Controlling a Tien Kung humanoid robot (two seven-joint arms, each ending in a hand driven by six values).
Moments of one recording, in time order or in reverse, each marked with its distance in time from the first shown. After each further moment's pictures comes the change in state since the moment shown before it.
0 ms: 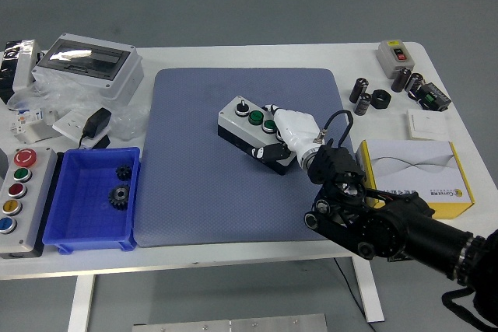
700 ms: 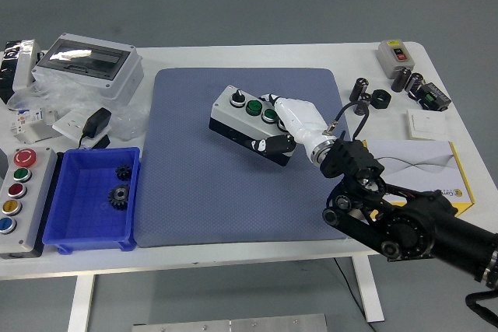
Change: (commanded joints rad) left arm 0.002 -0.004 0.022 0.000 -0.024 0.004 -0.007; right arm -0.026 -0.161 0.070 0.244 0.037 0.061 0.185
